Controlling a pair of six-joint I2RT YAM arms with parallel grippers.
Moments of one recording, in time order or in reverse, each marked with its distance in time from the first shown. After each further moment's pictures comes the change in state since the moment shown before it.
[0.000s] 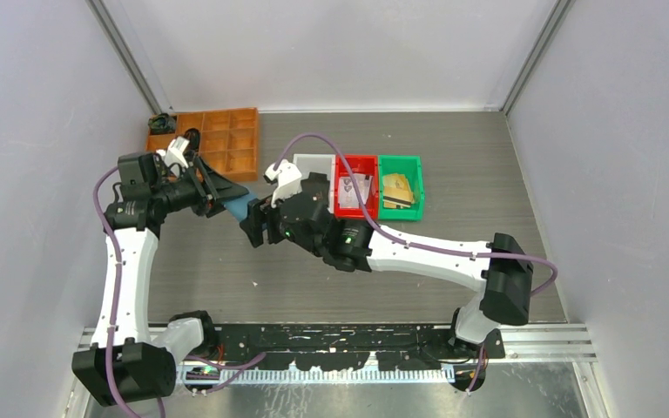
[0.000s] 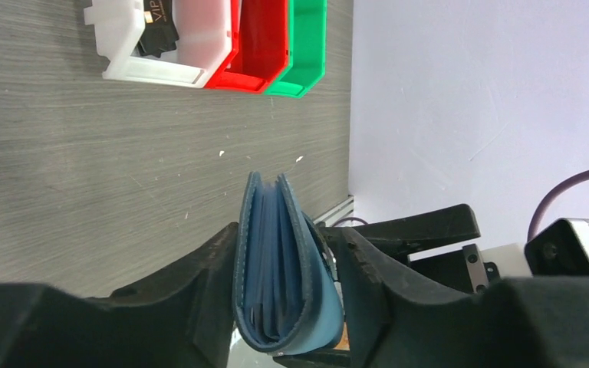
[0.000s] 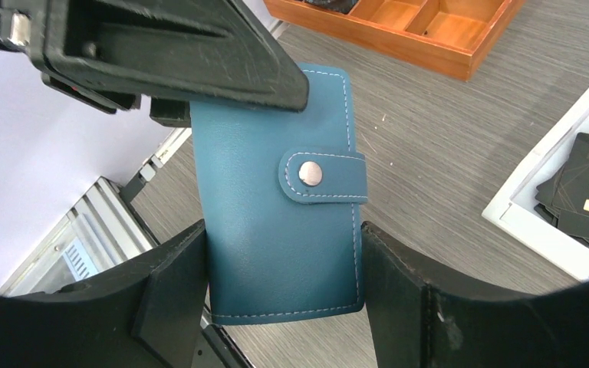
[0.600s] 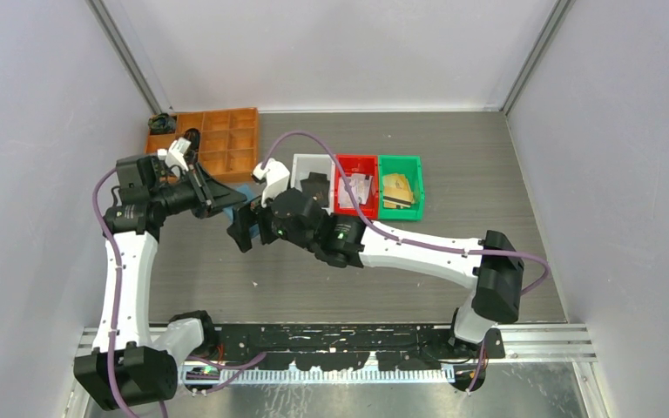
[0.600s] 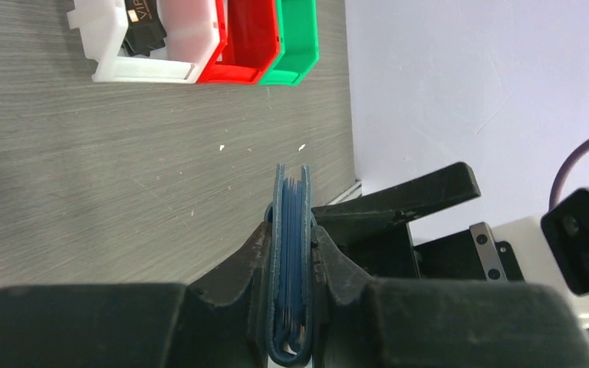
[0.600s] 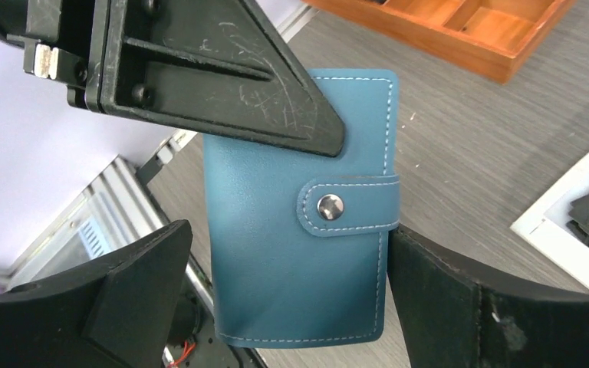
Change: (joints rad) left arm 0.009 -0.024 -0.027 0.018 0.058 0.050; right arm 0.003 0.062 0.088 -0.029 -0.056 -0.024
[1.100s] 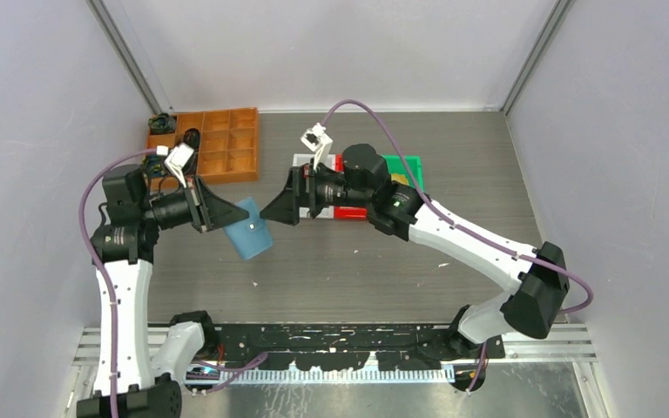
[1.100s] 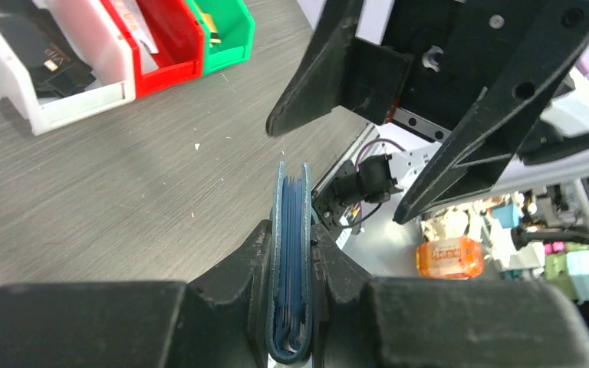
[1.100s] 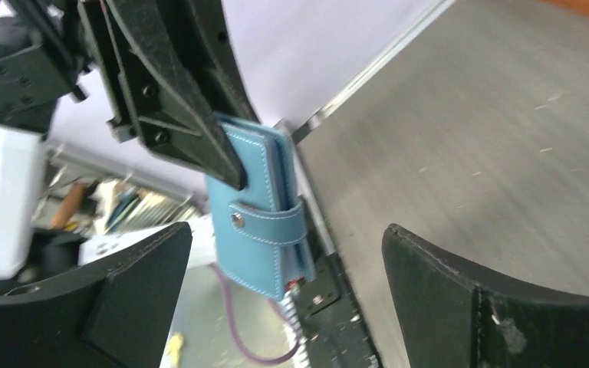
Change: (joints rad) left arm -0.008 -0.130 0.047 -0.103 0.194 0.312; right arm -0.295 -0.220 -0.134 0.024 -0.678 0.195
